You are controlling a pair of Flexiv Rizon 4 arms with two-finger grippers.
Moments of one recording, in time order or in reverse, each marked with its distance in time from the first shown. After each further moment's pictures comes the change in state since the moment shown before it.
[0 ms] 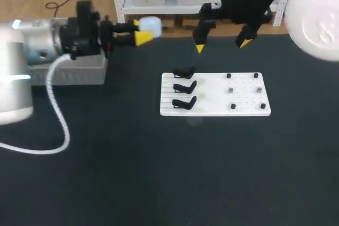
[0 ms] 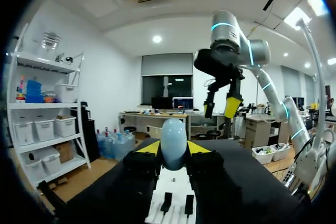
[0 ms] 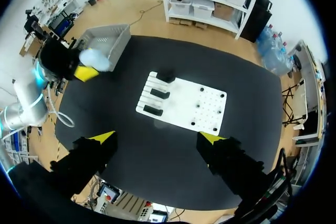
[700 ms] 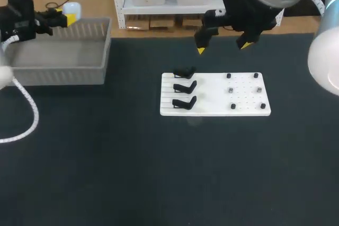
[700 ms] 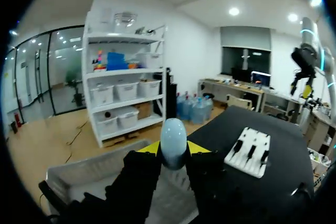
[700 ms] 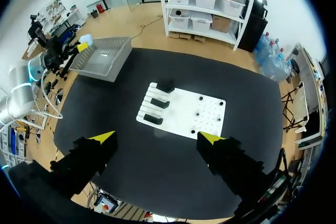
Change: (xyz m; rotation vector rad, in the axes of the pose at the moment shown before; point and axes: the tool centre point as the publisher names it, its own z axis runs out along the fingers) left arm 0.050 0.155 -0.189 -0.678 0.312 -0.141; right arm 0.002 0.000 -0.001 0.000 -0.125 0.000
